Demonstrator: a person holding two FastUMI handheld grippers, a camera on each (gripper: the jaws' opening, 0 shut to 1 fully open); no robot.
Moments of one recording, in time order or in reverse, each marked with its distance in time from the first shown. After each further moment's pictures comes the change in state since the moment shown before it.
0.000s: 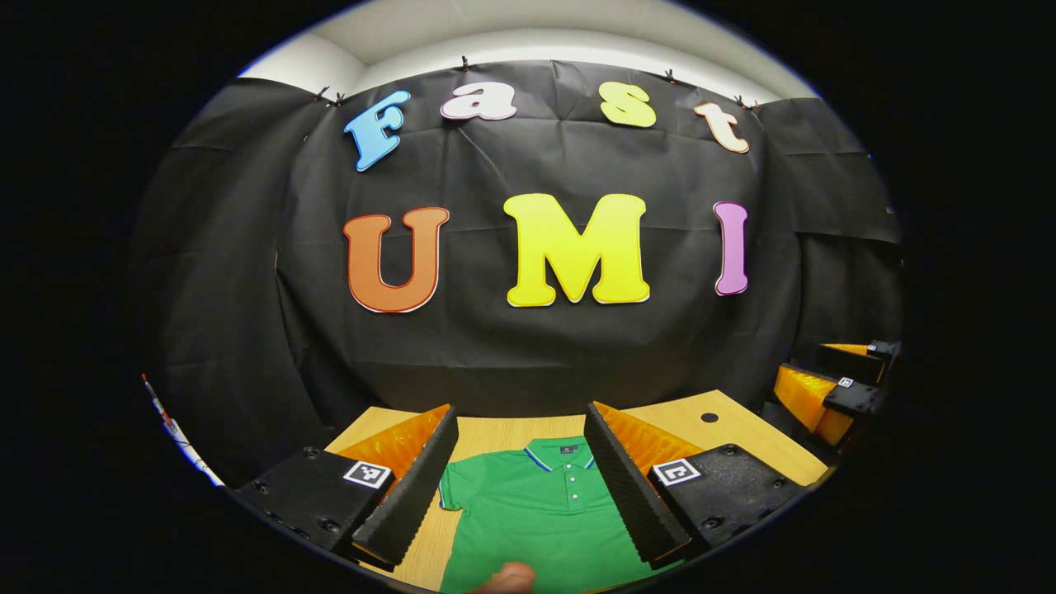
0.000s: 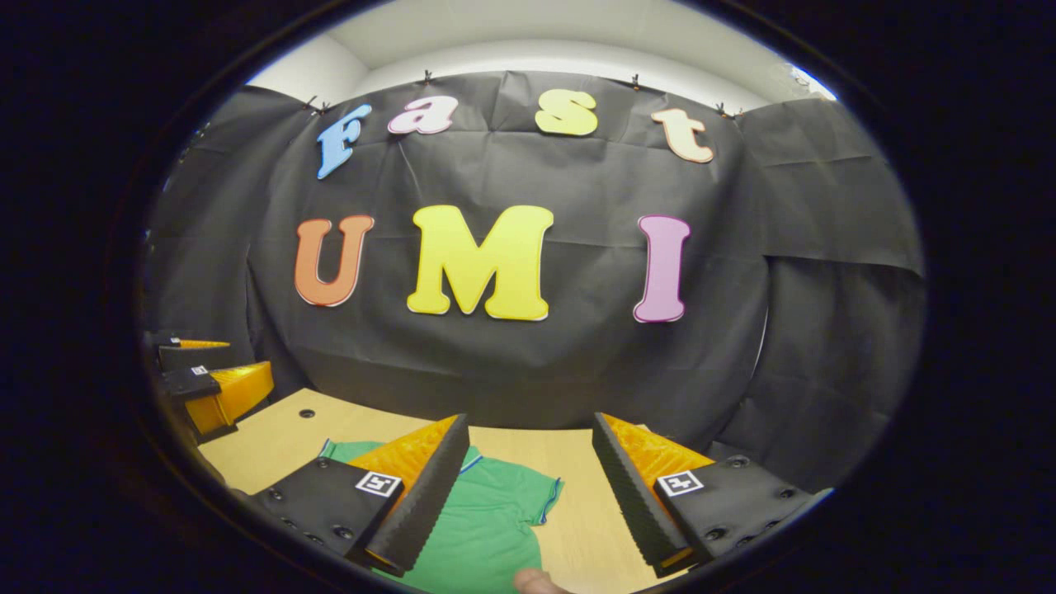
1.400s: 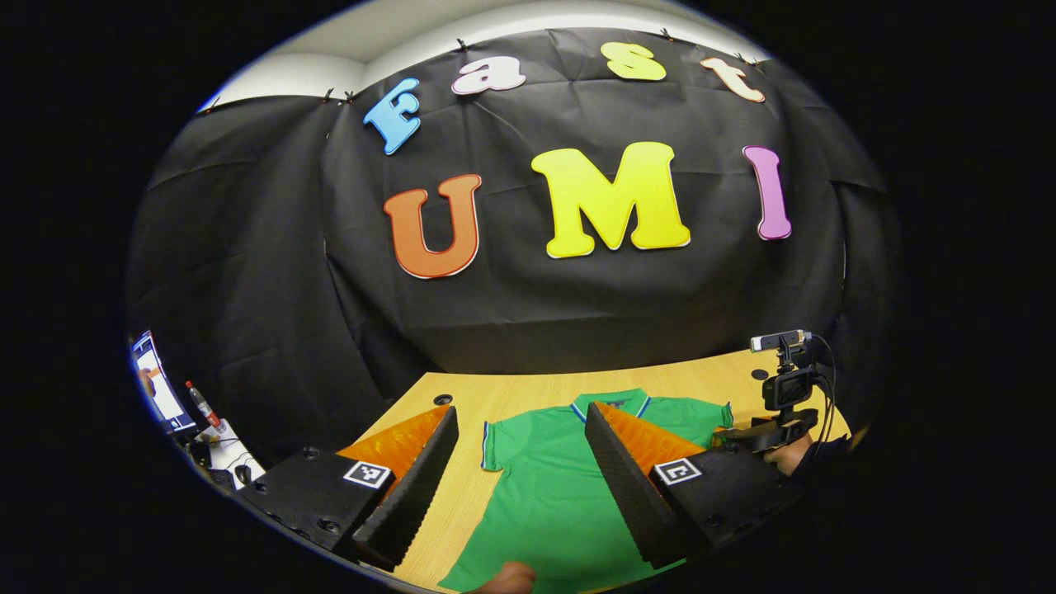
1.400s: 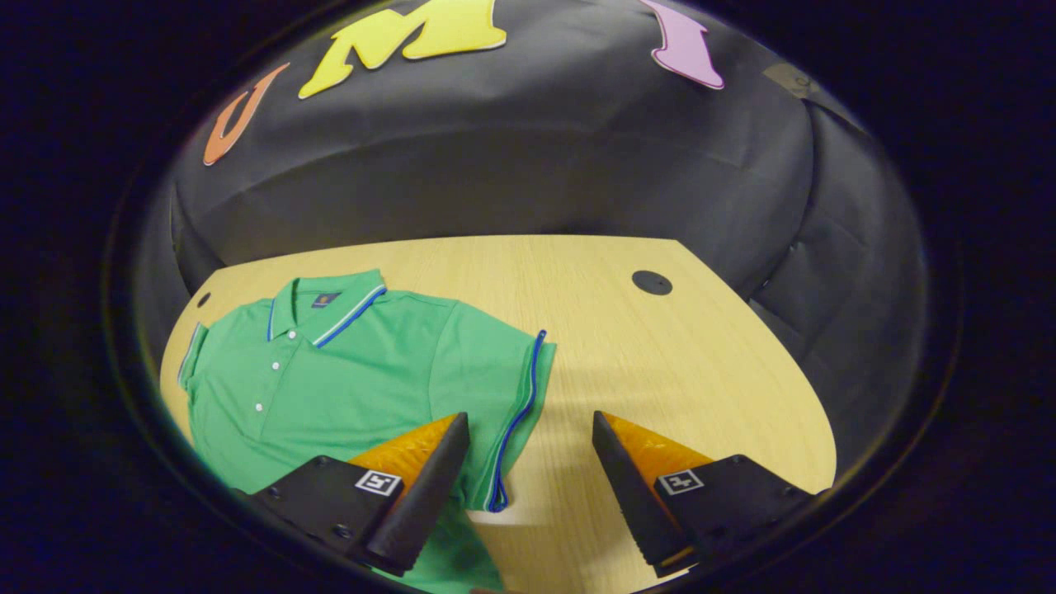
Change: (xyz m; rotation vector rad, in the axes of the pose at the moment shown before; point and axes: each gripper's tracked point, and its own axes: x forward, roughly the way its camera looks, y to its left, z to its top) left arm -0.028 0.008 -0.048 0.076 0.166 0.221; right arm 0.217 -0.047 -0.307 0.036 0.598 -0.095
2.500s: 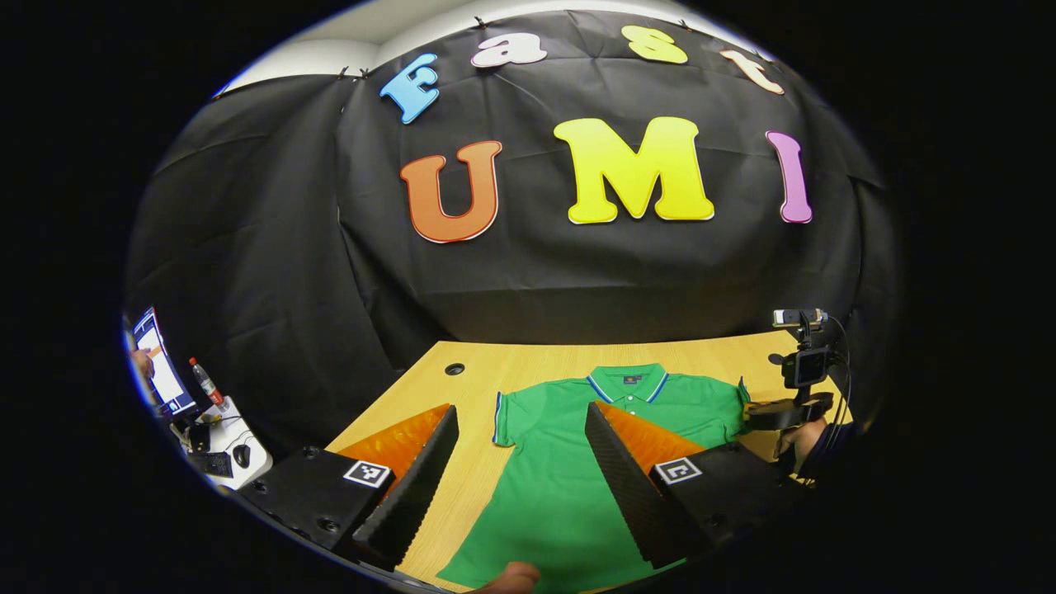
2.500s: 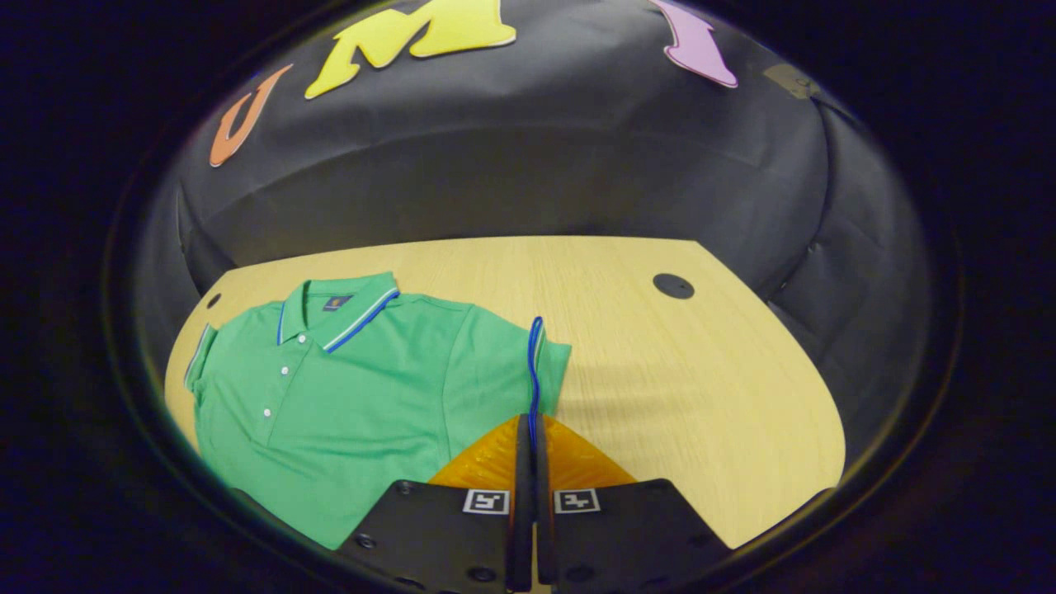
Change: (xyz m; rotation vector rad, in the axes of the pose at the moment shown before) left arm 0.008 0.018 -0.035 -0.038 0.088 0.038; right arm -0.002 0.016 0.018 -0.034 -0.036 0.069
